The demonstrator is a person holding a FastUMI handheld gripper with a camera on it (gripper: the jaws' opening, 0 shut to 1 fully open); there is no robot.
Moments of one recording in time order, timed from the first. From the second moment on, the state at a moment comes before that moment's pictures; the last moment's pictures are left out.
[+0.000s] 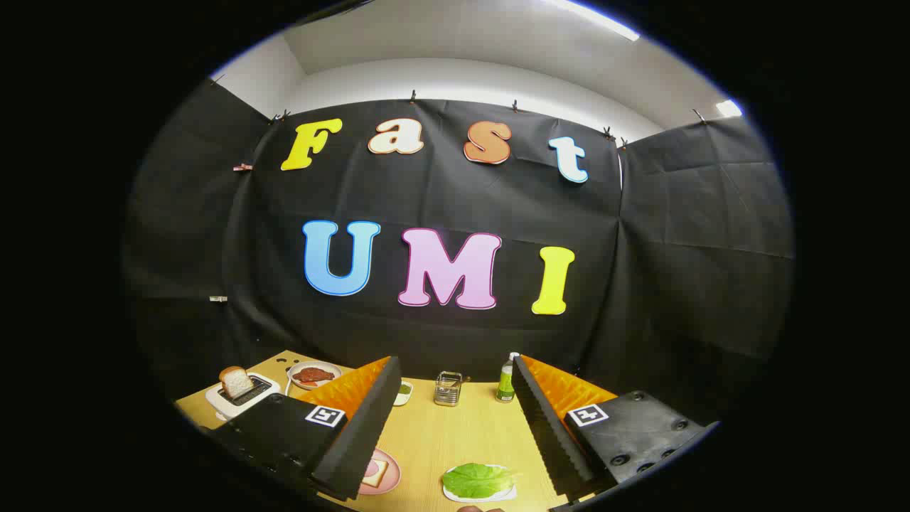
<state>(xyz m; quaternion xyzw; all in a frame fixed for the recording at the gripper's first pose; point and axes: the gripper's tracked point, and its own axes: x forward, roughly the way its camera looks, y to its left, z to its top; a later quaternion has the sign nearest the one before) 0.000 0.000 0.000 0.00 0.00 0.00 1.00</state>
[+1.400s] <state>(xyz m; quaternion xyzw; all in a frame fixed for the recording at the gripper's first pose) 0.034 -0.034 -0.066 0.00 0.06 0.06 1.00</state>
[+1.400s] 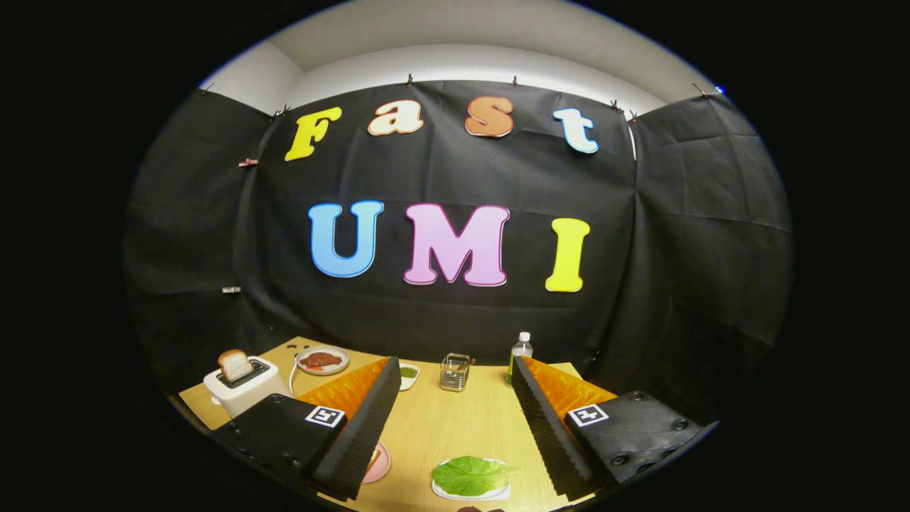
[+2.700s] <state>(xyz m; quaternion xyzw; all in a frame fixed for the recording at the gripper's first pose) 0.053 -0.047 -0.416 -0.17 0.42 0.28 0.85</state>
